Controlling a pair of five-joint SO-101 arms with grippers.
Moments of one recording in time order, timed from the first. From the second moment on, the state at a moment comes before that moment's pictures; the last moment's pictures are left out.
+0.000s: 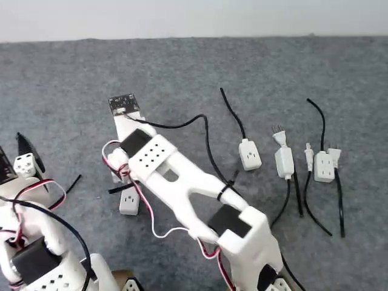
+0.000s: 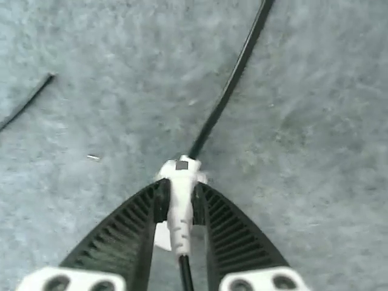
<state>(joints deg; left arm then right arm) -38.2 -74.7 52.6 51.6 0.9 -52.2 26.6 -20.9 77.1 -33.1</state>
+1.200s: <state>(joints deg) -38.1 -75.1 44.7 58.0 1.1 -58.3 32.3 -32.4 93.9 22.6</state>
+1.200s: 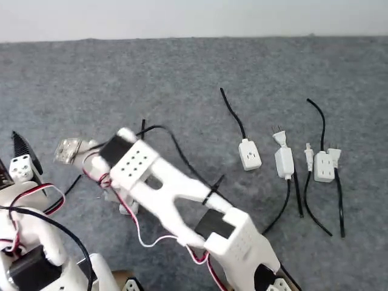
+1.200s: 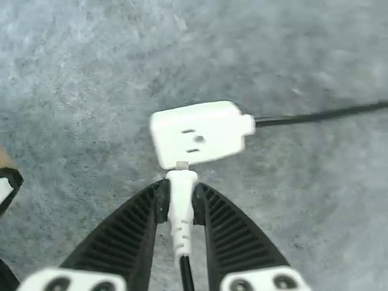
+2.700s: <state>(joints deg) -38.1 -75.2 41.5 58.0 -0.5 -57.3 41.2 -39.2 88.5 27.3</state>
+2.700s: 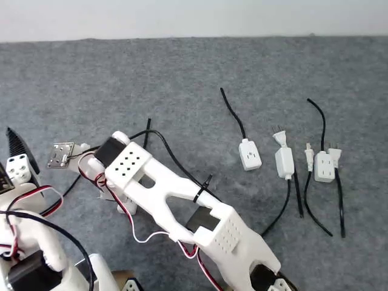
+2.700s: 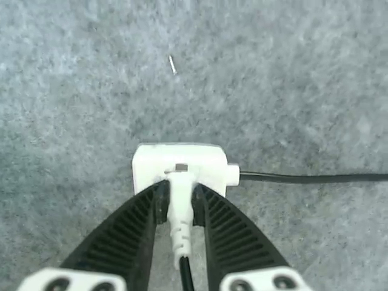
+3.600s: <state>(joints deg) -38.1 -75.3 41.5 58.0 -0.5 -57.4 46.4 -48.1 98.8 25.7</state>
